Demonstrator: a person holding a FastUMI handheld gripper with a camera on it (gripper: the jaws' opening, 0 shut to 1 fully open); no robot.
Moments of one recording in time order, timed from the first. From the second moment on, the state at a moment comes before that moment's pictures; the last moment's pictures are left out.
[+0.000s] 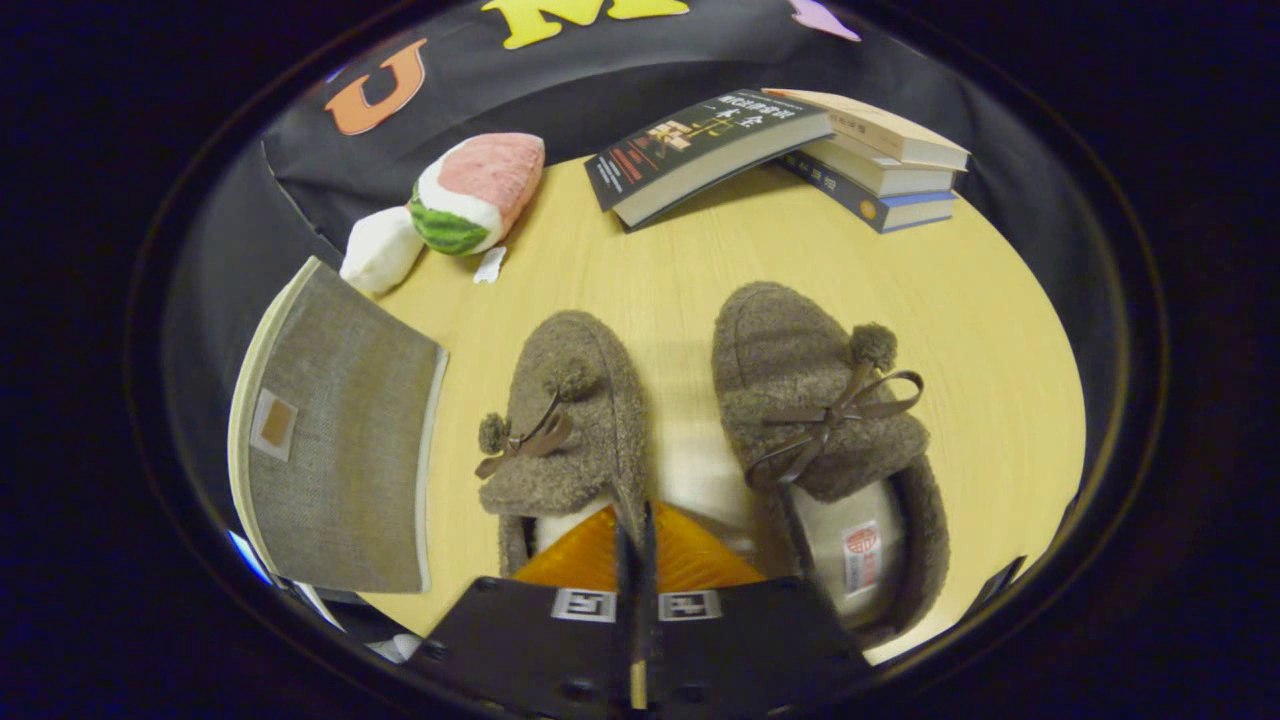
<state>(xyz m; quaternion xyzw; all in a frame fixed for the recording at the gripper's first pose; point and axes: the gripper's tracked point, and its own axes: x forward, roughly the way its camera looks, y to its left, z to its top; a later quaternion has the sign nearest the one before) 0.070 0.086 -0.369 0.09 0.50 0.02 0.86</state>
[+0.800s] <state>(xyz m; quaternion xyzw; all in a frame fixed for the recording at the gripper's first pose) 0.058 0.157 -0.179 0.24 0.40 0.04 0.88</state>
